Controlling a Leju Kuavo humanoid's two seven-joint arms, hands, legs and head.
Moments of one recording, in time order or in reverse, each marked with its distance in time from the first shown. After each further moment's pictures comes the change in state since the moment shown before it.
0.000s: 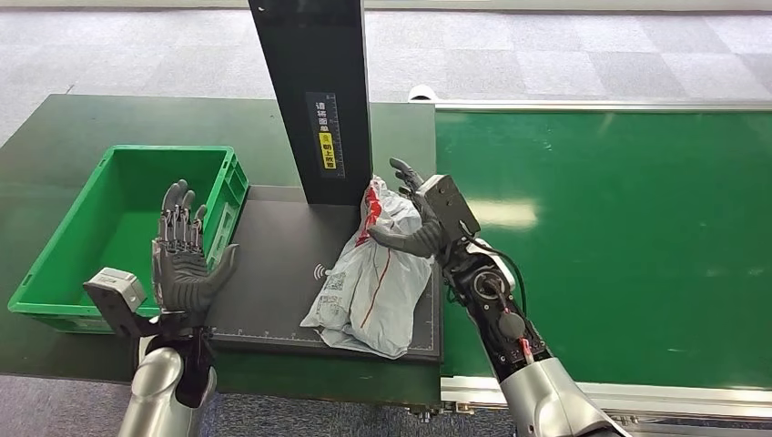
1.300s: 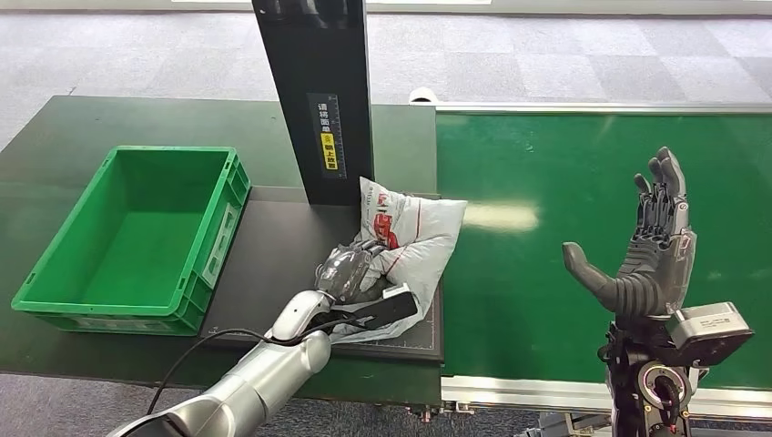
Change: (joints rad) left arm -0.482 -0.113 -0.520 1.010 -0.951 0.375 0.323; right arm 0.472 -0.208 -0.410 -0.836 0.012 -0.125 -0.297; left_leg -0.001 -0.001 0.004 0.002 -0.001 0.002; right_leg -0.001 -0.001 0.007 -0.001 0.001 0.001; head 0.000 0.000
